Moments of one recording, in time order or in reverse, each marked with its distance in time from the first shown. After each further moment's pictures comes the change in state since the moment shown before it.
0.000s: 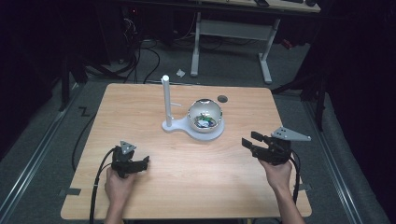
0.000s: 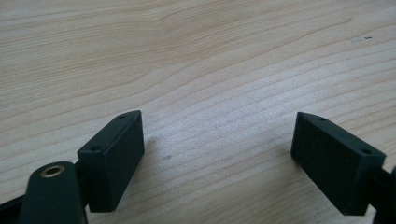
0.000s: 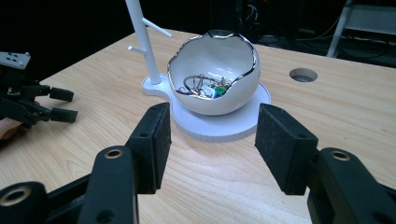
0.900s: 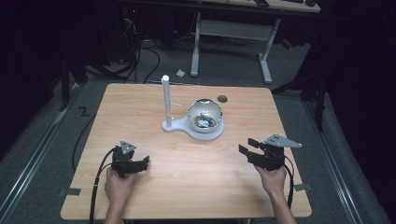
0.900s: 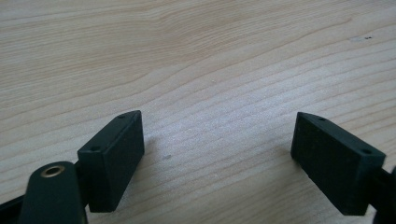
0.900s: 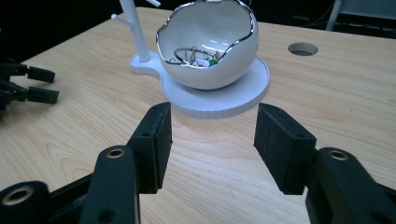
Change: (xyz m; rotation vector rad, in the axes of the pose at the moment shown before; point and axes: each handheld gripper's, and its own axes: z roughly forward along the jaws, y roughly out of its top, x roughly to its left) left arm 0.000 0.000 0.000 0.000 0.000 0.000; right arm -0.001 -0.029 0.017 0.041 -0.036 0.003
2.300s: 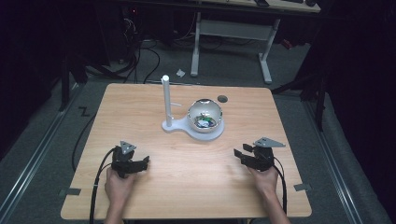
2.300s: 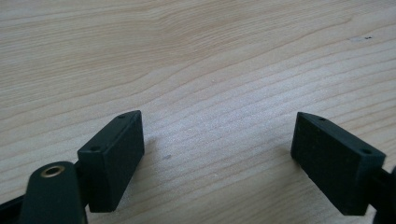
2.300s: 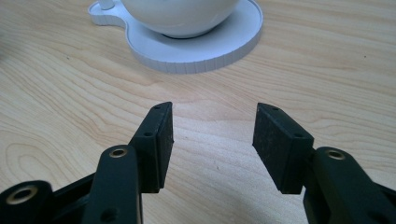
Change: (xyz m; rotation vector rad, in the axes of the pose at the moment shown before) left arm 0.000 0.000 0.000 -0.001 0.000 0.000; right arm -0.011 -0.031 0.042 0.133 -0.060 0.022
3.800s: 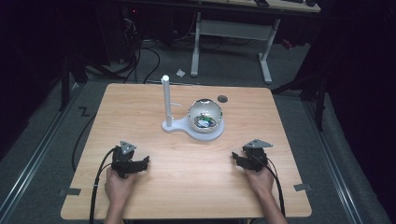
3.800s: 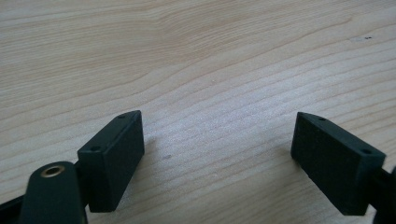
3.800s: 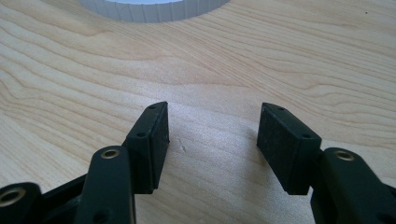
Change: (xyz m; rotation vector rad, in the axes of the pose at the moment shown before) left arm 0.000 0.000 0.000 0.000 0.000 -0.001; right arm -0.003 -0.016 0.034 0.113 -0.125 -0.064
